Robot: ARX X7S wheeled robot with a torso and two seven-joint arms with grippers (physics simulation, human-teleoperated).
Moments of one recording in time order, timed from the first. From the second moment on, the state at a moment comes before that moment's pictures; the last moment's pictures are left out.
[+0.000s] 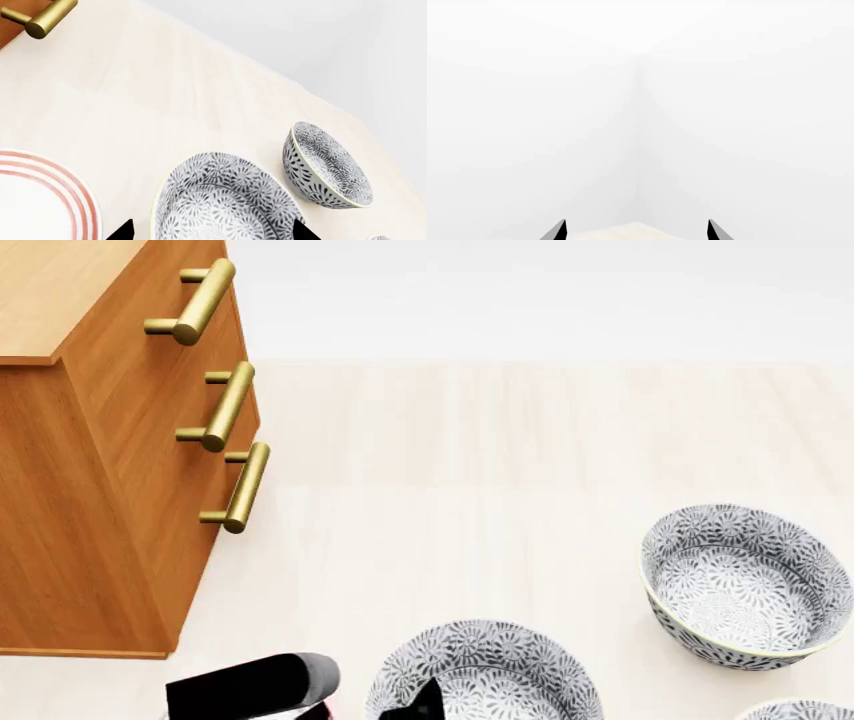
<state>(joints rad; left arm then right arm) -0.38 -0.17 0.75 0.38 -1.09 -0.32 -0.96 -0.78 0.00 0.54 -0.87 0.21 -0.34 0.32</state>
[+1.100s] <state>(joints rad) -0.34 -0.15 0.80 0.12 -1.04 -0.20 -0.74 -0.79 0.00 0.54 -0.87 0.21 -0.33 0.30</state>
